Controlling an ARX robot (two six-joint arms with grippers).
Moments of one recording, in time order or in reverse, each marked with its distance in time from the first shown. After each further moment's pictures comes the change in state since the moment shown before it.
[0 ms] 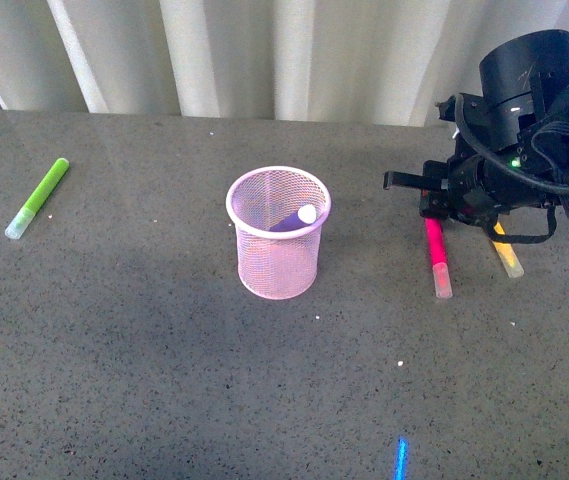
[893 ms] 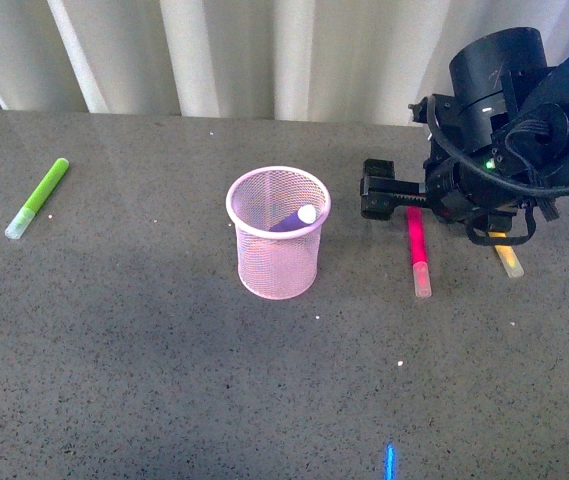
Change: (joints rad) left arm 0.000 0.000 0.000 0.000 0.000 0.000; right arm 0.049 -0.011 -0.001 -0.039 0.024 -0.010
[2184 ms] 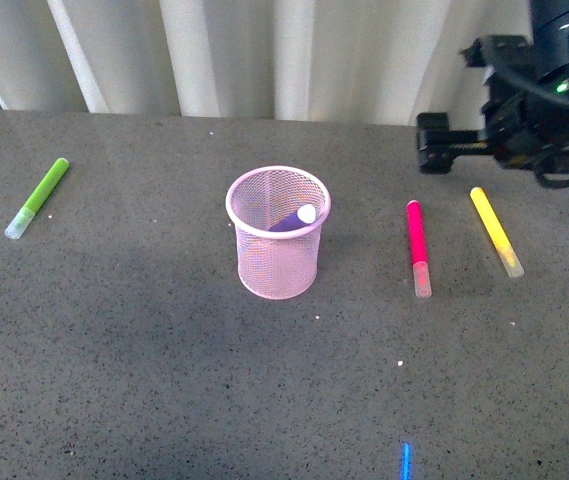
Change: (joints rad) left arm 0.000 0.000 0.000 0.000 0.000 0.000; right arm -0.087 -0.091 0.074 -0.118 0.040 -0.185
